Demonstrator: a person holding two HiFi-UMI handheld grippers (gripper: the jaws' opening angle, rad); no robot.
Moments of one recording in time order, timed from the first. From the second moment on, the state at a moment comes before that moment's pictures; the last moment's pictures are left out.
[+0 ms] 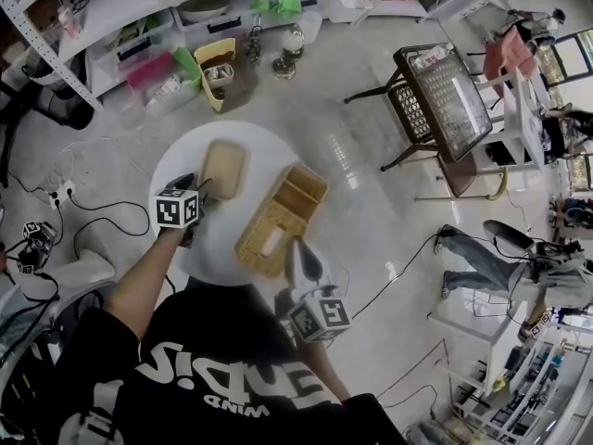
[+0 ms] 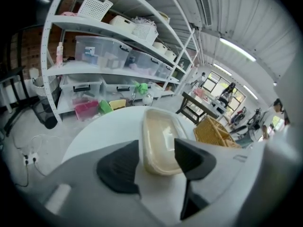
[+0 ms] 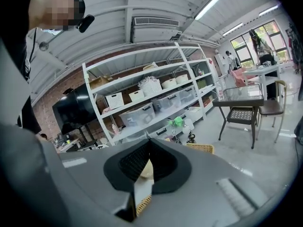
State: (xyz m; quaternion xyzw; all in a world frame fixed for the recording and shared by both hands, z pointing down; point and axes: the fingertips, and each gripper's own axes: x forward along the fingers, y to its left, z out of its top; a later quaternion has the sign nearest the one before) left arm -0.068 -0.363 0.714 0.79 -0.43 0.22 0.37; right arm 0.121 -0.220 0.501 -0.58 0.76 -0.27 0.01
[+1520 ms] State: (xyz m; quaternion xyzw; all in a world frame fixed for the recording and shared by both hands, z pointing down) left arm -0.056 -0.354 0.701 0.79 -0.44 0.20 0.38; right arm 0.122 -0.205 0.509 -0.58 0.76 -0.28 -0.01
